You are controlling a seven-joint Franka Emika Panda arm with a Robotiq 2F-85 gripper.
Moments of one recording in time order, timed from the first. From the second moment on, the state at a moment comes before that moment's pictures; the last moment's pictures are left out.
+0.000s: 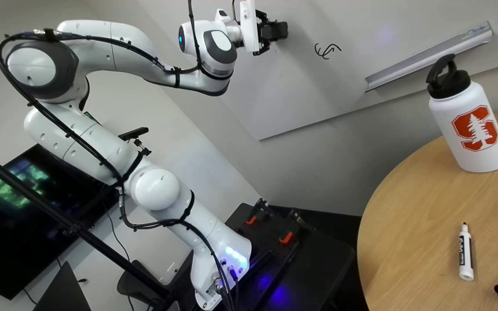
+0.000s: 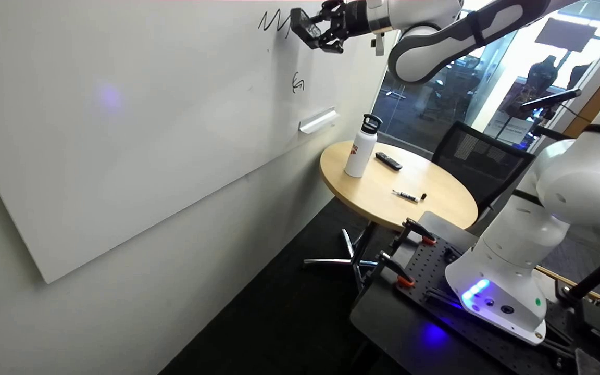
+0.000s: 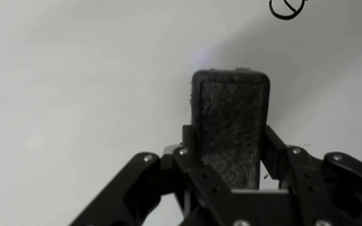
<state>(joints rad) 0.02 -0.17 -0.16 -2.44 -0.52 3.46 -0.84</state>
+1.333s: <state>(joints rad) 0.00 -0.17 -0.14 -2.43 -0.52 3.46 -0.84</state>
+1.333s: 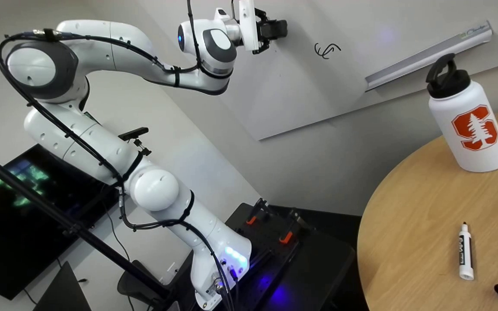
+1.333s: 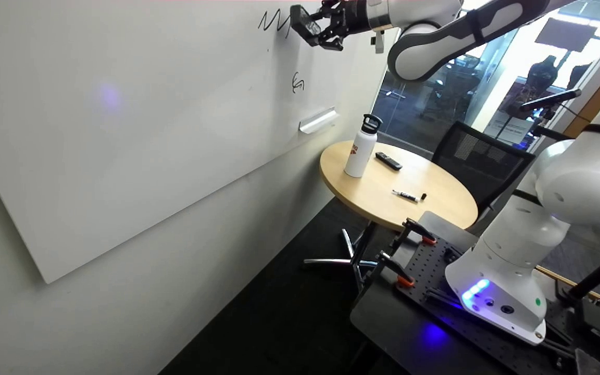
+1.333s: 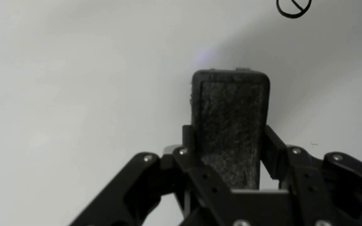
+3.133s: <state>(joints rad) 0.11 -0.12 -0.16 -2.28 -0.61 3.46 -0.95</state>
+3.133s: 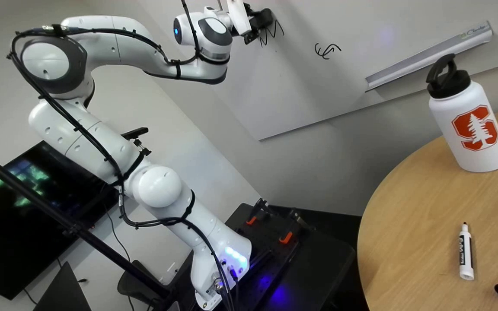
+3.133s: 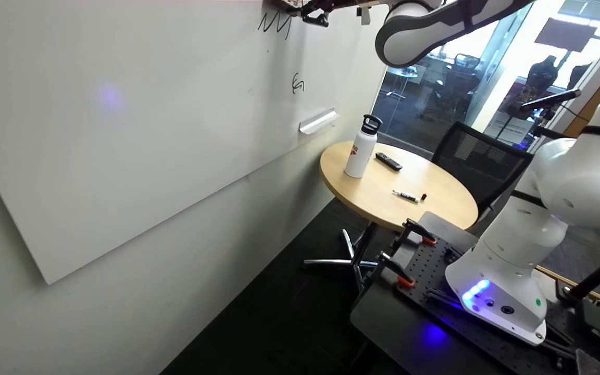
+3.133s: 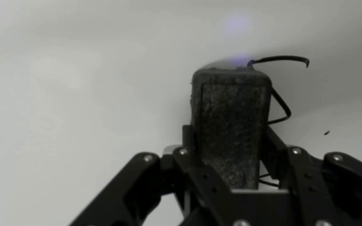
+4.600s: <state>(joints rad) 0.35 -0.09 -0.29 -2.28 -0.65 3.46 -0.96</state>
